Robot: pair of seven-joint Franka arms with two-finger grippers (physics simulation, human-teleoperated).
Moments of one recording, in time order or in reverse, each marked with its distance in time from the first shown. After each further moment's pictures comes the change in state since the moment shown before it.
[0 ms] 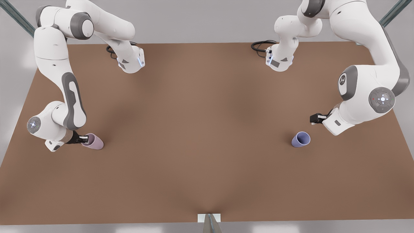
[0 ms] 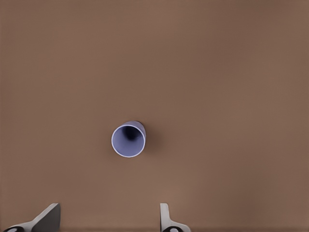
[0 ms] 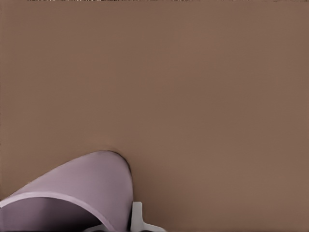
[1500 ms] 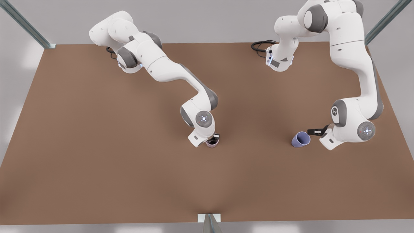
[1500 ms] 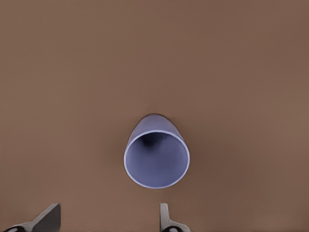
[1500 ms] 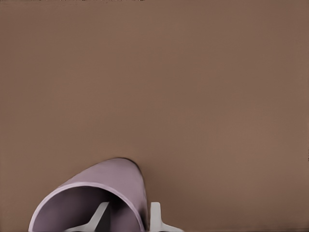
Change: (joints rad) left arm 0.030 0.136 0.141 -0.364 -0.105 0.366 0.112; right arm 0.986 0.556 -0.038 1.042 -0.014 -0.404 1.237
